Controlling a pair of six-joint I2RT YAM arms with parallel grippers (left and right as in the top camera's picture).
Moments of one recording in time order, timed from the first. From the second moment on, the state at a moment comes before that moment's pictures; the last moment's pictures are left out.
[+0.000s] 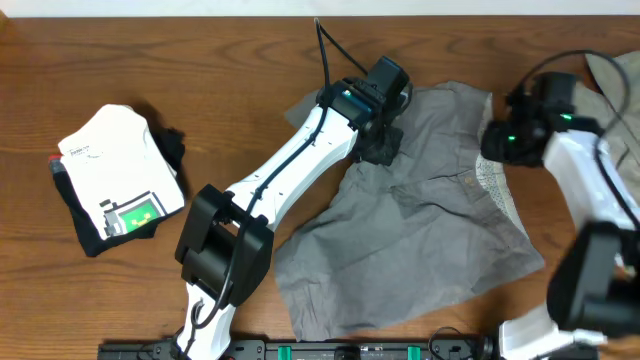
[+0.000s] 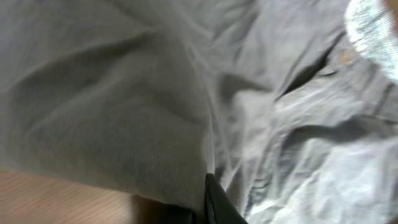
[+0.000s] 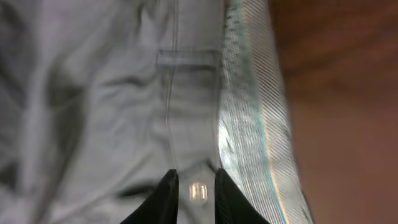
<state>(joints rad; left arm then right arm) -0.67 2.07 1.82 -1.00 0.14 -0.24 -0.13 1.78 1.21 -0.66 -0.19 0.14</state>
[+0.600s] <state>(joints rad) -0.59 2.07 1.82 -1.07 -0.12 -0.24 -0.09 2.00 1.28 -0.65 -0.03 0.24</state>
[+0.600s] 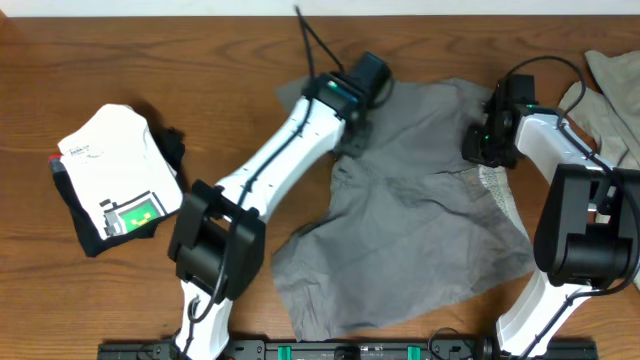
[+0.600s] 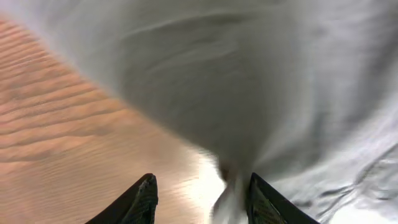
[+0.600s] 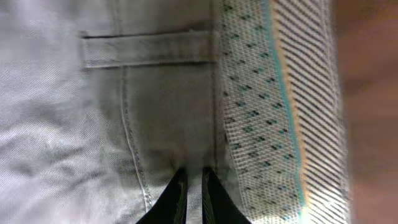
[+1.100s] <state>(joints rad) -0.40 2.09 1.81 -0.78 -0.07 -0.24 -0.23 2.00 1.28 -0.72 0.17 0.33</state>
